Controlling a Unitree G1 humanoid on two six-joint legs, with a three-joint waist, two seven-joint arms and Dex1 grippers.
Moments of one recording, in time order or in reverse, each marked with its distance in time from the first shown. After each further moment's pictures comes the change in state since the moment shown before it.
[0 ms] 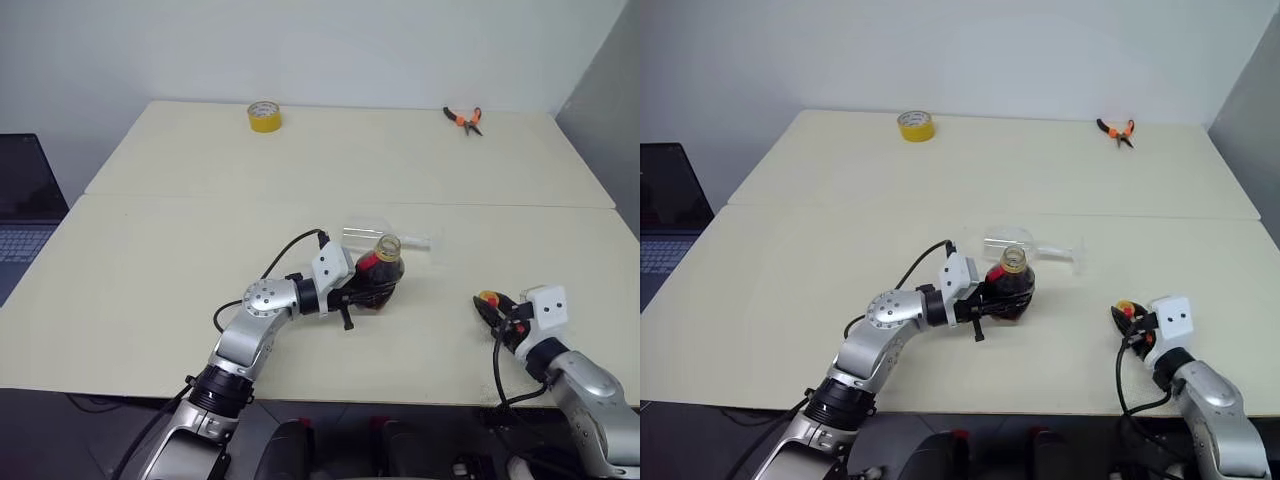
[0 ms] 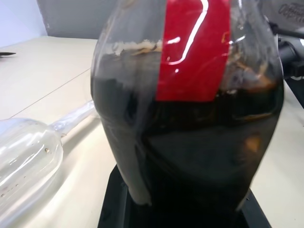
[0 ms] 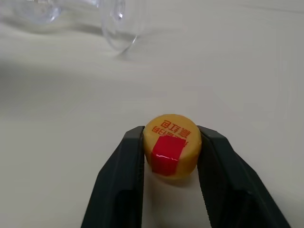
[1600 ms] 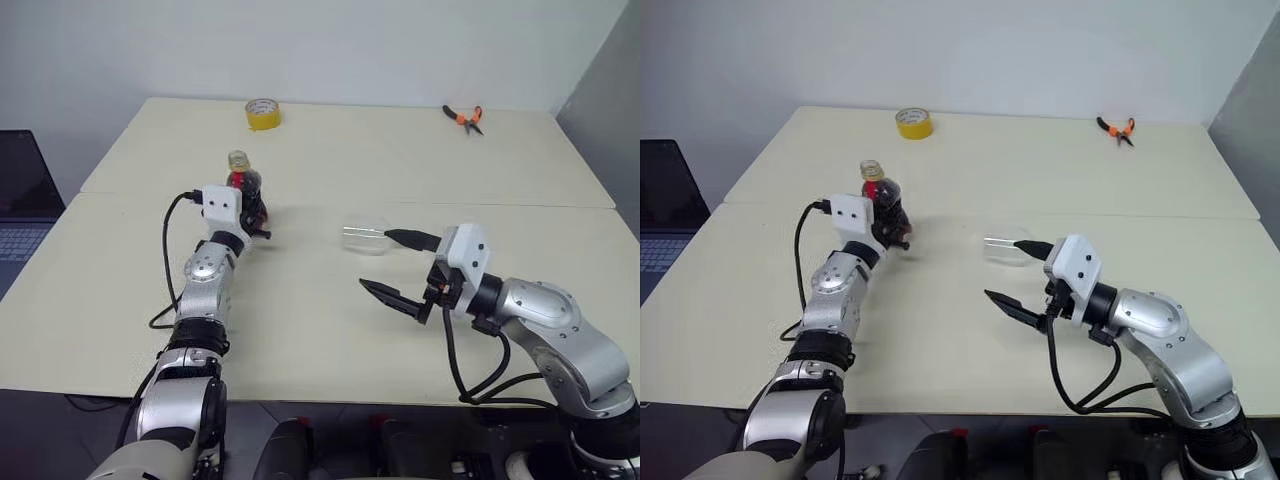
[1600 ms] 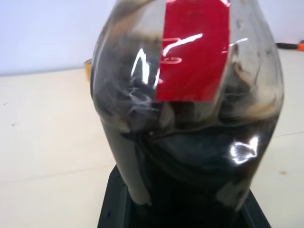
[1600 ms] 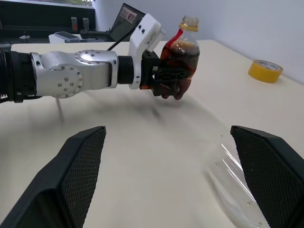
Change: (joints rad) left arm -0.276 0.040 0.435 0.729 0.107 -0.351 0.667; right arm -0.454 -0.100 0.305 -0.358 0.124 0.216 0.209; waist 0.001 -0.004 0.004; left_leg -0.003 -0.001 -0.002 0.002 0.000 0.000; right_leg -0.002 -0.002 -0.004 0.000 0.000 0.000
